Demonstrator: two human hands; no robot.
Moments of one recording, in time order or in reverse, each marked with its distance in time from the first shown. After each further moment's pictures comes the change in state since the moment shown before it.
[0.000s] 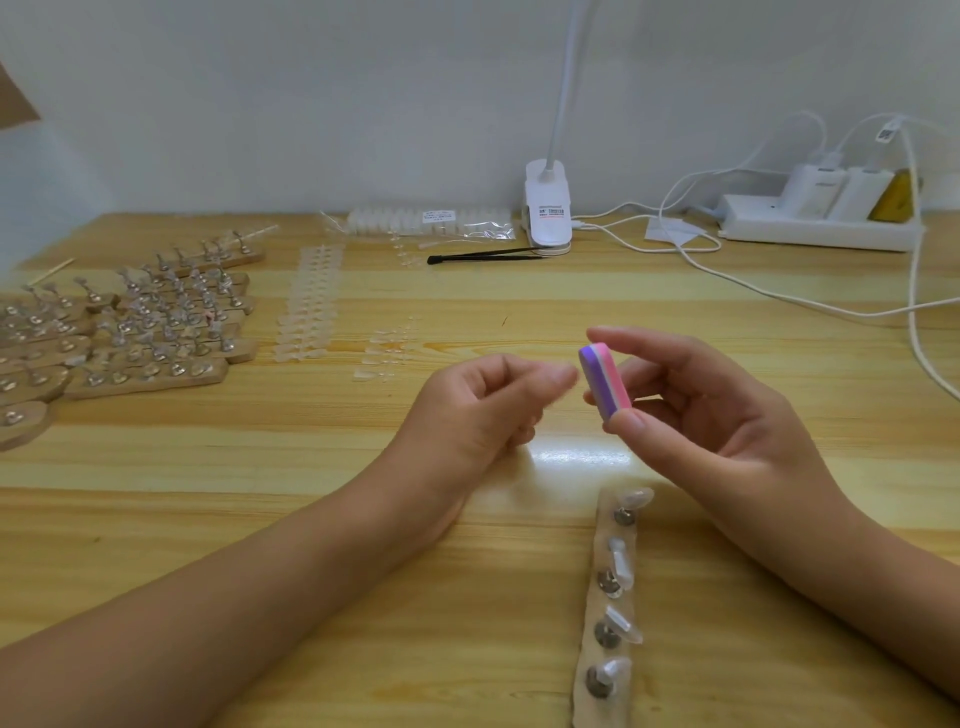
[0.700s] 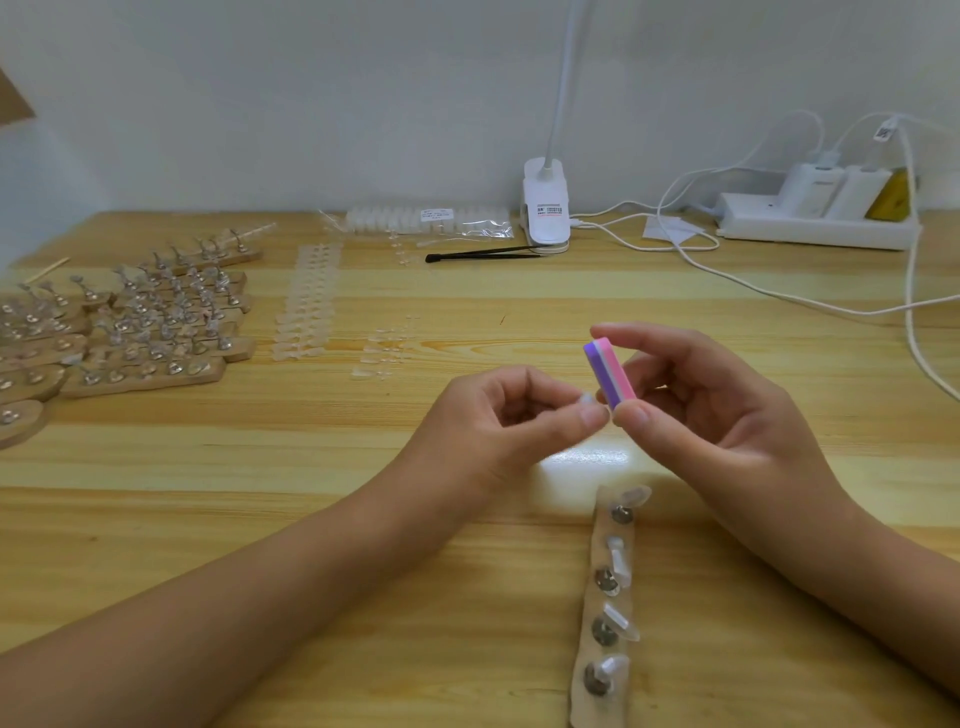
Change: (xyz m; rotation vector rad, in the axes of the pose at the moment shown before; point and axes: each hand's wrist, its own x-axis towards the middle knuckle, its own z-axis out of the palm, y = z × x) left_hand -0.008 0.001 0.005 0.116 -0.095 0.073; right_hand 0.001 0.001 -0.002 -0.035 0.002 -0.017
